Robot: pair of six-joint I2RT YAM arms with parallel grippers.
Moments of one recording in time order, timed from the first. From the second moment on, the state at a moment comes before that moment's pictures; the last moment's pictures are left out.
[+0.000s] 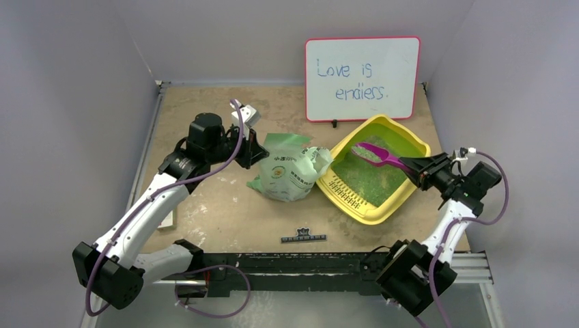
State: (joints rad) left arm -0.47 1.10 1.06 -0.39 0.47 -0.10; right arm -0.77 0.96 0.65 -0.37 -1.22 0.82
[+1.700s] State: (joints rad) left arm -0.47 1.06 1.05 -0.44 0.49 -0.06; right arm -0.07 1.33 1.36 -0.88 0.00 0.35
